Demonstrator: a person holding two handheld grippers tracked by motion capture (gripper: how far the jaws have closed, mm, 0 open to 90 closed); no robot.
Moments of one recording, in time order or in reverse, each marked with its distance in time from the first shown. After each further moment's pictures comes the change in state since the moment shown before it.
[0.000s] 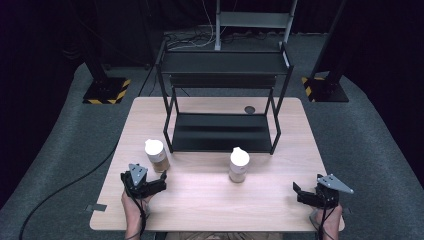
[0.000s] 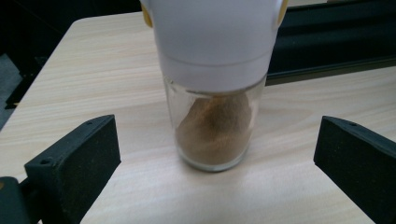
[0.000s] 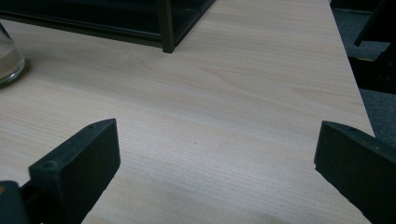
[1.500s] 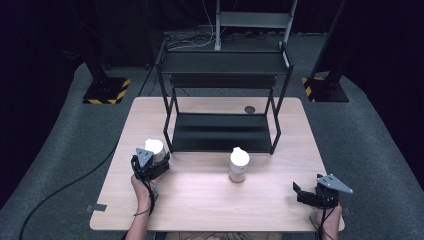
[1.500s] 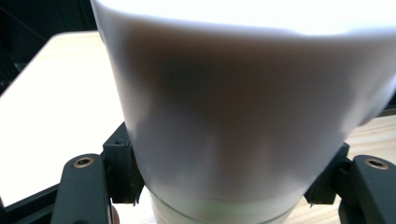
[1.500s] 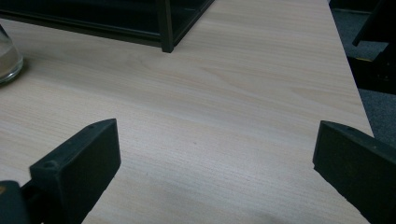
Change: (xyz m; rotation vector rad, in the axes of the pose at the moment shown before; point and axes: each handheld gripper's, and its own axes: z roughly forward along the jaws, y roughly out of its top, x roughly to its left) left arm 0.008 0.011 0.042 -0.069 -0.036 -0.037; right arm 0.001 -0.001 0.000 -0.004 -0.005 -0.004
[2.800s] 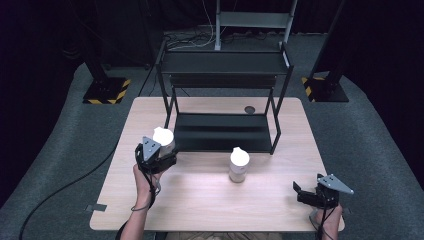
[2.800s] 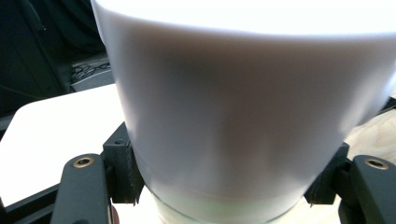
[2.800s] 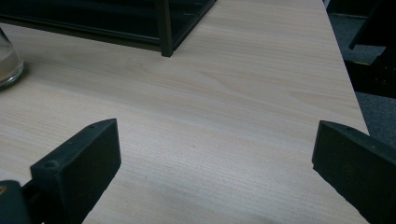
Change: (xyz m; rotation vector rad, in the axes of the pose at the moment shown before) left arm -0.015 0.062 -0.024 -0.046 -0.142 0.125; right arm 0.000 -0.001 0.000 -0.011 -0.002 0.002
